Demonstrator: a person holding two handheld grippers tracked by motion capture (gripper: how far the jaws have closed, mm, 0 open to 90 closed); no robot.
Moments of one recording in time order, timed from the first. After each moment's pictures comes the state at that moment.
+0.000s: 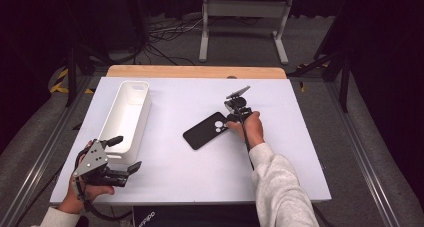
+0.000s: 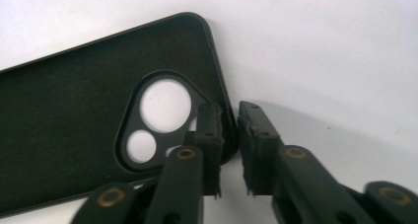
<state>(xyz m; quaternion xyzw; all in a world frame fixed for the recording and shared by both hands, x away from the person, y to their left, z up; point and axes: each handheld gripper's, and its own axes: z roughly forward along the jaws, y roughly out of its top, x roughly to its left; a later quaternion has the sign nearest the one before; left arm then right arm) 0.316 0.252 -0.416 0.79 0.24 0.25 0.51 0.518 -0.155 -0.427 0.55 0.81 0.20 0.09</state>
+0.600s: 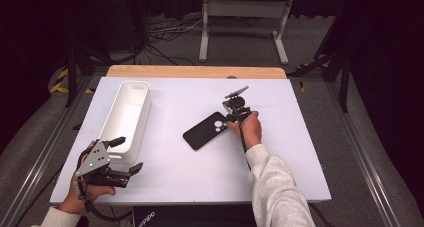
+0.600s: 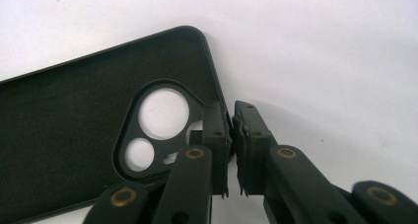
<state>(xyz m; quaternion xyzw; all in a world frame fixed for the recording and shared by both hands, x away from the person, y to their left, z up) 0.318 0.248 -0.417 0.80 0.23 0.24 0.50 0.514 -0.149 -0.424 0.54 0.81 0.21 0.12</state>
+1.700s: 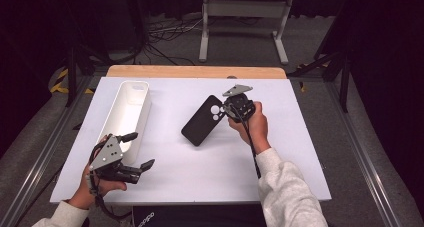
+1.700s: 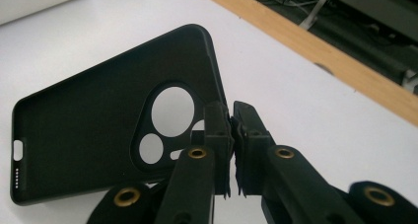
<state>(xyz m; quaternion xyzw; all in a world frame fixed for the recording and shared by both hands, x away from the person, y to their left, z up) 0.327 0.217 -0.400 0.81 0.21 0.23 0.50 0.465 -0.144 -0.360 0.37 0.82 0.32 0.28</state>
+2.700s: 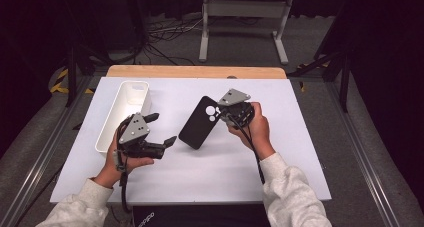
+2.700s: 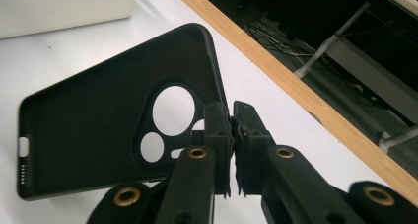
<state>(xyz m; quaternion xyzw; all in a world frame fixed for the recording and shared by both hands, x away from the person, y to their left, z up) 0.371 0.160 -0.371 0.80 0.22 0.24 0.50 0.431 -0.133 -0.342 0.27 0.83 0.35 0.33</state>
